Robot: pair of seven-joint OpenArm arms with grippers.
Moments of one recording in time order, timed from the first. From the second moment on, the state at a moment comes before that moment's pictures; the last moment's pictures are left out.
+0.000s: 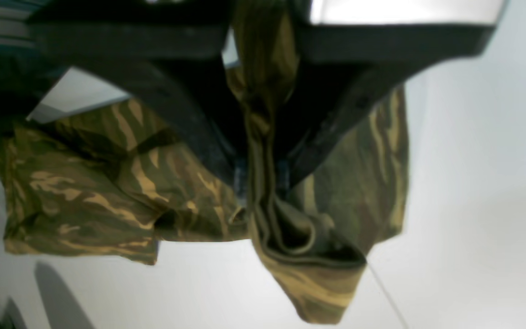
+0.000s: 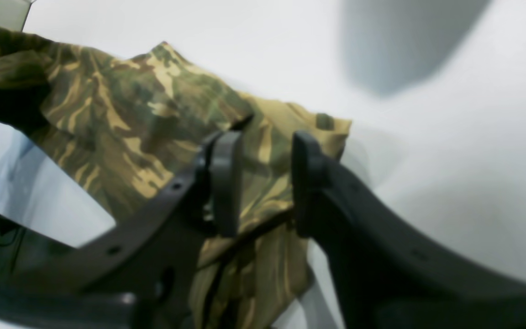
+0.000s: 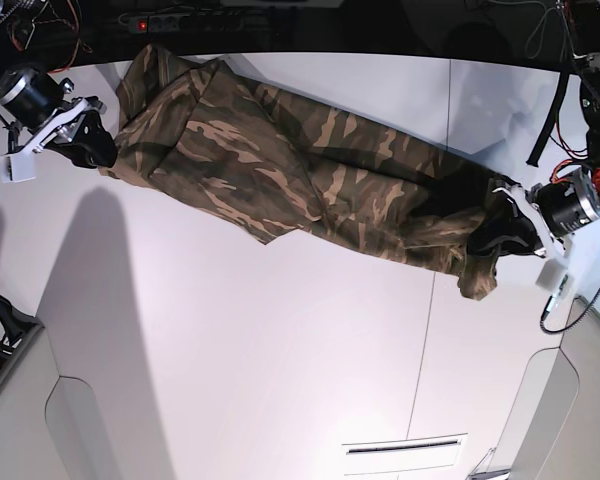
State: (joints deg) left arm 5.8 -30.2 -17.7 96.2 -58.5 -36.0 58.0; right arm -23.5 8.9 32.8 106.8 50.6 32.6 -61.3
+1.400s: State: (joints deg) left arm 5.8 -13.3 0.8 96.2 -49.2 -35.7 53.6; right arm -25.9 8.4 37.1 94.4 53.3 32.9 -59.2
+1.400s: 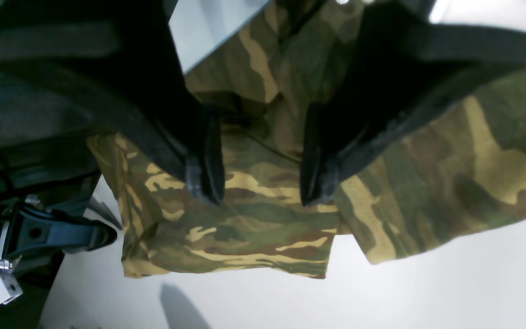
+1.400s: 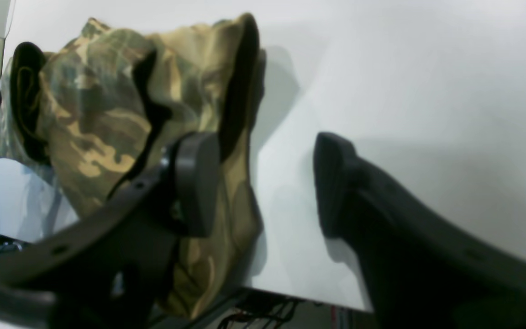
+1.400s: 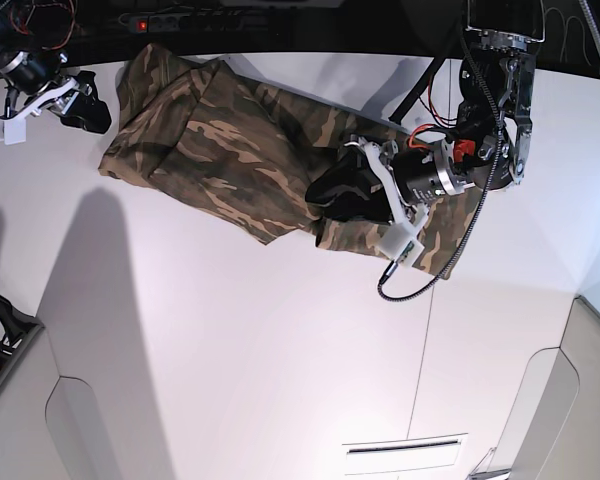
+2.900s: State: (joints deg) left arm 5.8 -13.3 0.8 96.2 -48.9 -35.7 53.7; right arm -21.2 0.3 20.1 94.4 44.3 32.2 -52.9
